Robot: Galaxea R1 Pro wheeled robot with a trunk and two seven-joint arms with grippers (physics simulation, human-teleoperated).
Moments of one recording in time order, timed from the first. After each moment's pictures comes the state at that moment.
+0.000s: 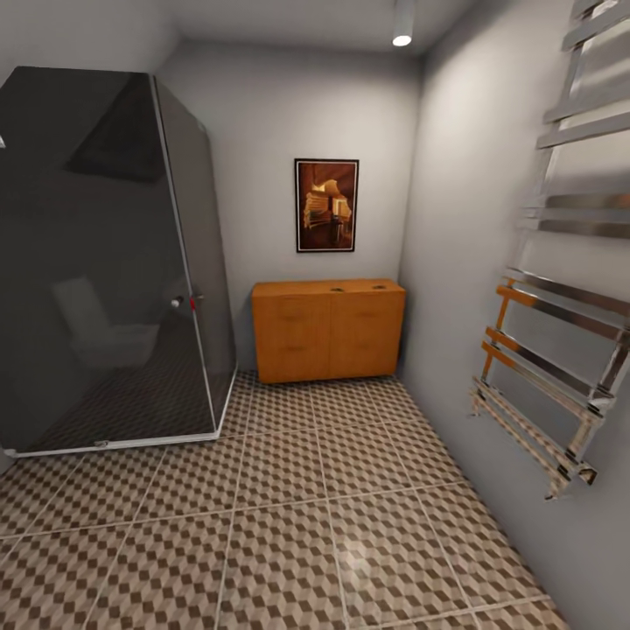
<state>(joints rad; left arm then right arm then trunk) -0.18 -0.04 -0.26 -0.01 0.40 -0.10 0.06 -0.17 0.02 0.14 0.03 -0.02 -0.16 -0.14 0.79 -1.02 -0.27</state>
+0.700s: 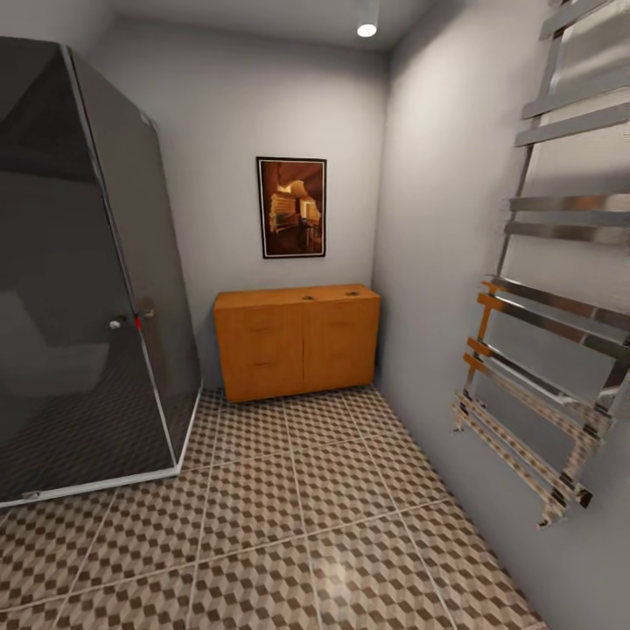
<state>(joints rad) -0.18 -0.04 -0.26 -0.01 0.40 -0.10 0.06 -0.17 0.02 0.14 0.03 -0.02 -0.16 -0.14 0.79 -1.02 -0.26</state>
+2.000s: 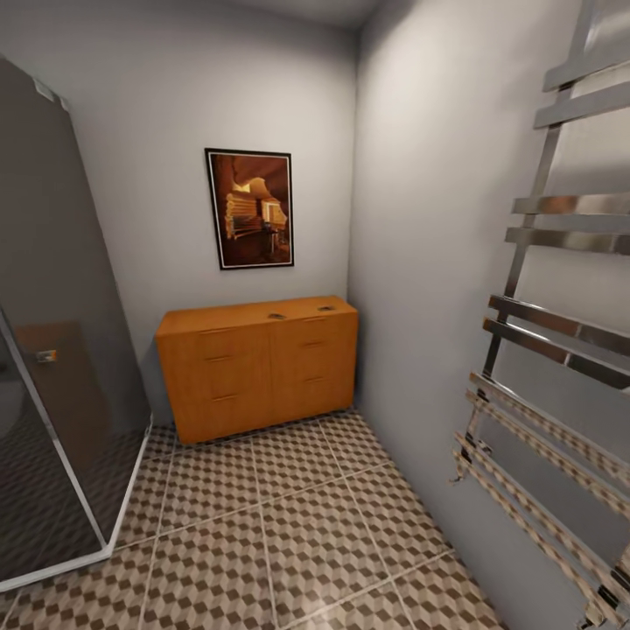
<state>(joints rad) -0.18 -0.04 -0.26 -0.01 0.40 -0.10 0.06 -0.17 0.01 0.14 0.03 -0.02 -0.16 -0.14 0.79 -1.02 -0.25</state>
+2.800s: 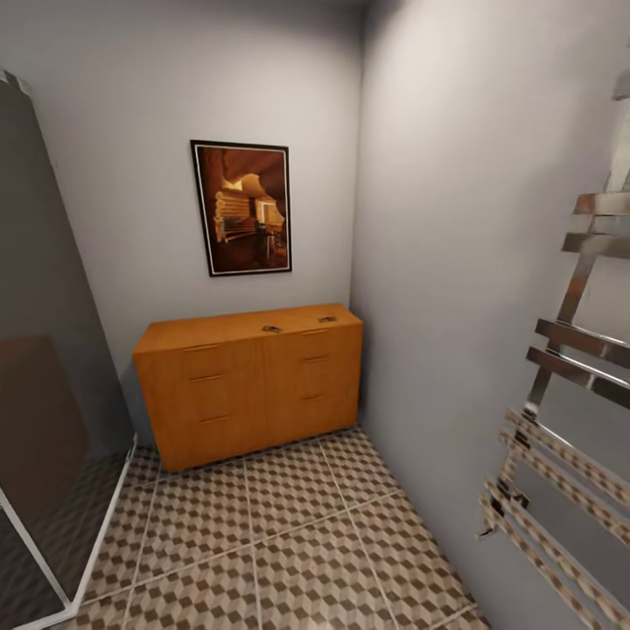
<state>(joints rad) -0.18 -0.04 -0.26 -0.01 0.40 -0.10 0.06 -0.17 0.01 0.14 0.03 -0.02 -0.16 -0.14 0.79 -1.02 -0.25</state>
